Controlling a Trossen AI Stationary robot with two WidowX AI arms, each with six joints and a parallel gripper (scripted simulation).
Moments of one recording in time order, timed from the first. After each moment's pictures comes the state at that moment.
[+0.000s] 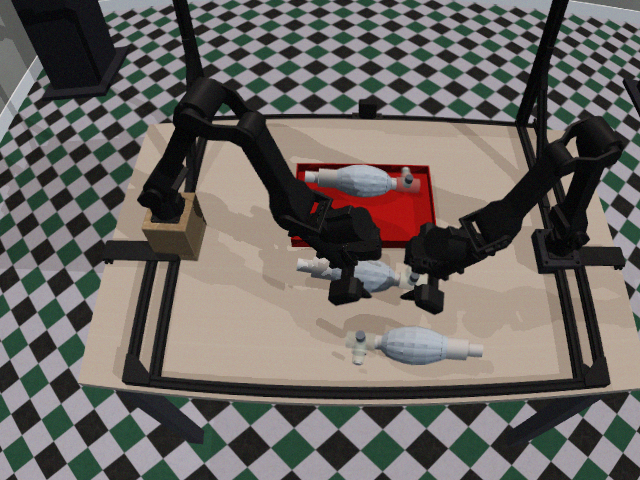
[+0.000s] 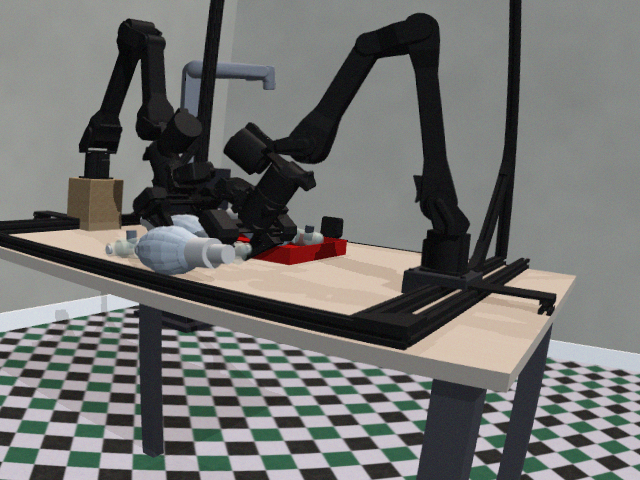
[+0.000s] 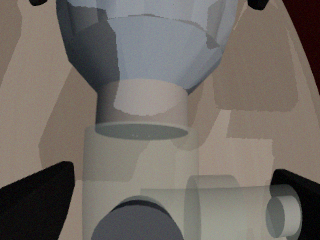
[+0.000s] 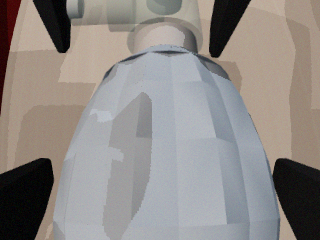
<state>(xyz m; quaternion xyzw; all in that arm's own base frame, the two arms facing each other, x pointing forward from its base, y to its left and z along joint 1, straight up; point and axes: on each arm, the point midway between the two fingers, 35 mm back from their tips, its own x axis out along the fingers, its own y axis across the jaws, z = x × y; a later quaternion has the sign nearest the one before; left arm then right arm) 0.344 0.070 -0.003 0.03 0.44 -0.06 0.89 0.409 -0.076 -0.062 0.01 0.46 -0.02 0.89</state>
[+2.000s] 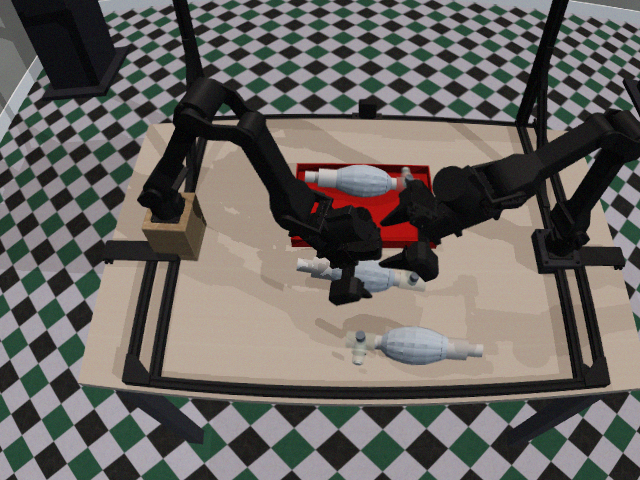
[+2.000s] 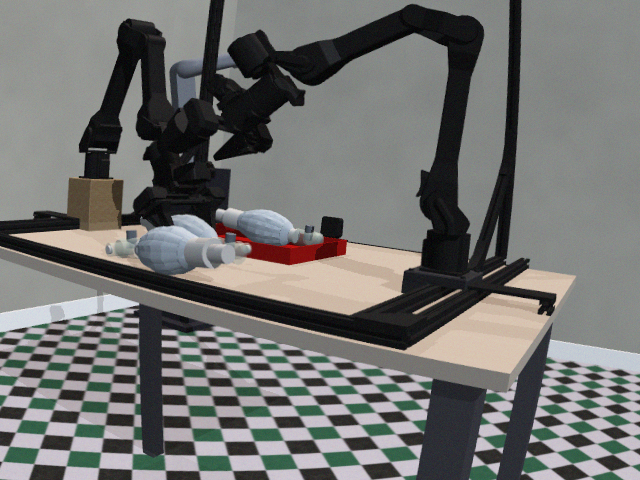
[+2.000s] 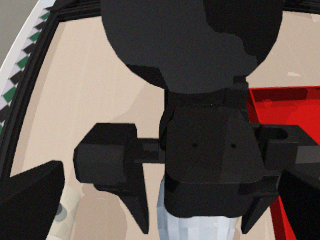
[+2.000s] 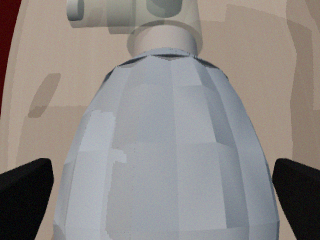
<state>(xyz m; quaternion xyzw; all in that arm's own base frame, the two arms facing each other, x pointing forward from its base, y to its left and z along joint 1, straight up) 0.398 0.092 0.169 0.07 0.32 -0.01 0.95 0.410 -0.077 -0.061 0.01 0.46 -0.02 0.89</state>
